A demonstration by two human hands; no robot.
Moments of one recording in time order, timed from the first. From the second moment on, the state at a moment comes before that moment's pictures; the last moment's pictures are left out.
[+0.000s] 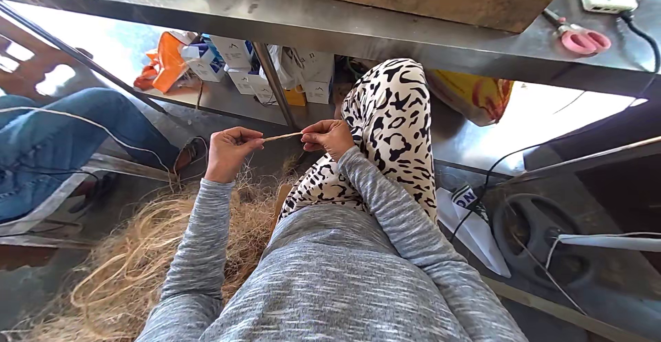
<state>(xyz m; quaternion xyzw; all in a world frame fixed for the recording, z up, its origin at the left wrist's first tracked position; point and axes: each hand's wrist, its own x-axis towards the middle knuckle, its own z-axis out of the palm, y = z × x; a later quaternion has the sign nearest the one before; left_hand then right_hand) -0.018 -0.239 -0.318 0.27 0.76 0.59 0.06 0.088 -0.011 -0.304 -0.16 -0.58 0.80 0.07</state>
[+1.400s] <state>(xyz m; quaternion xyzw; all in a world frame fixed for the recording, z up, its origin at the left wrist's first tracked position) 0.005 -0.217 -0.272 0.42 0.87 0.25 -0.04 0.094 -0.063 -0.339 0.17 -0.86 0.29 0.38</state>
